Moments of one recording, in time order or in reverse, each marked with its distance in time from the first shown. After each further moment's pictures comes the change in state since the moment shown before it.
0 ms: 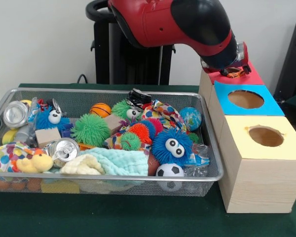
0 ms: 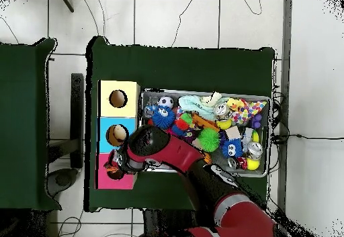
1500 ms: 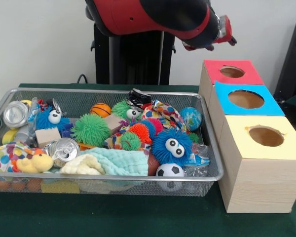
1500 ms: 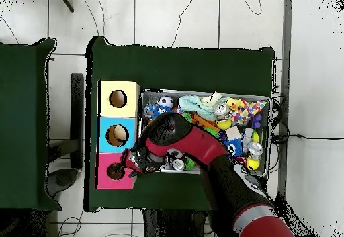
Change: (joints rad) arm -0.053 -0.069 -0.046 -0.081 -0.031 0.369 0.000
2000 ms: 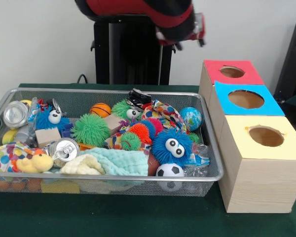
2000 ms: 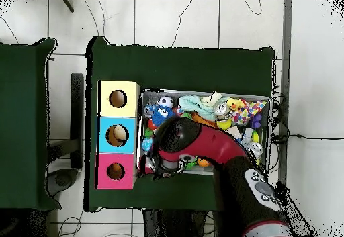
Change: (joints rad) arm 0.010 -0.075 -0.100 -0.063 -0.267 0.019 0.000
